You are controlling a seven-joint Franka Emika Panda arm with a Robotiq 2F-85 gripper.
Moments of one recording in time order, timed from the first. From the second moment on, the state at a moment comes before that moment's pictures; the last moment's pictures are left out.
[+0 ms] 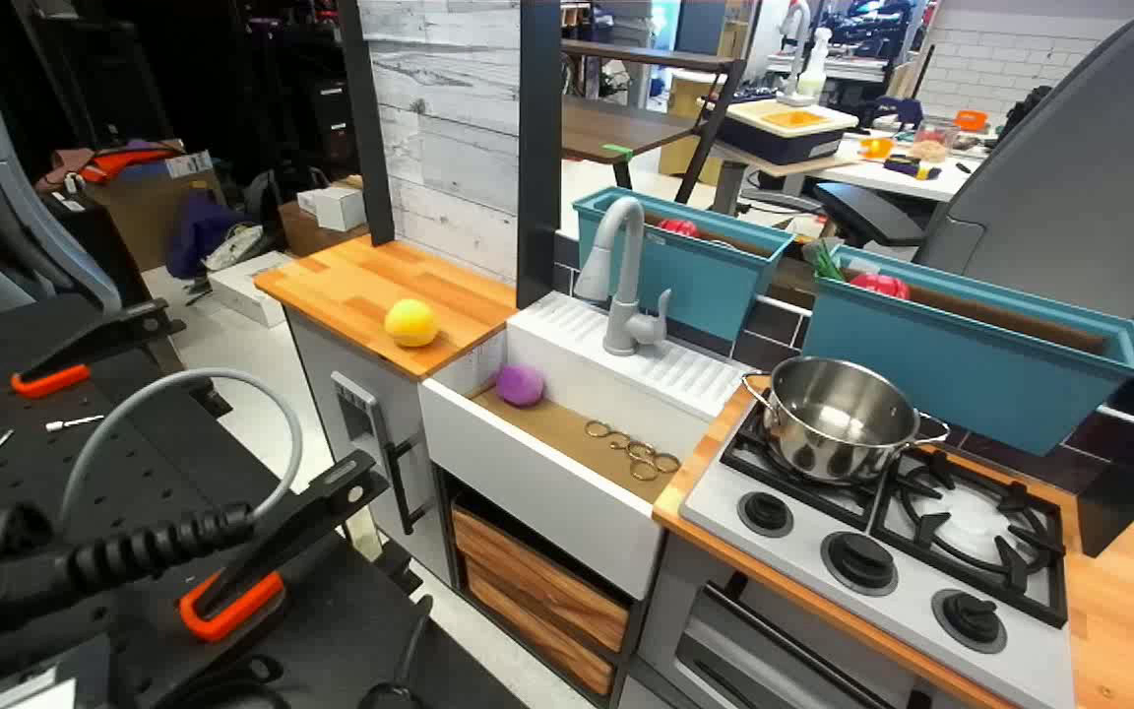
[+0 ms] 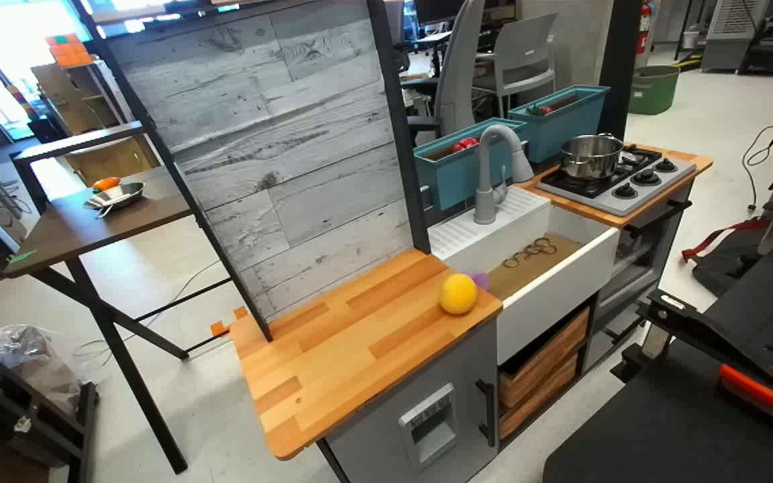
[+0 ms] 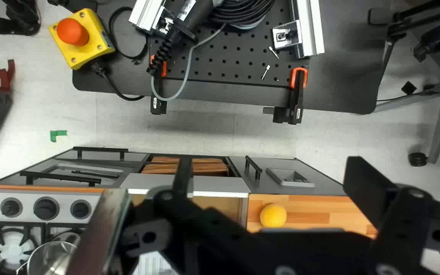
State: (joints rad) arm 0.02 -0.40 -0.07 -2.26 0.01 1.64 -0.17
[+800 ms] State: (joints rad) arm 0.02 -0.40 -0.06 -2.26 0.00 1.64 -0.16
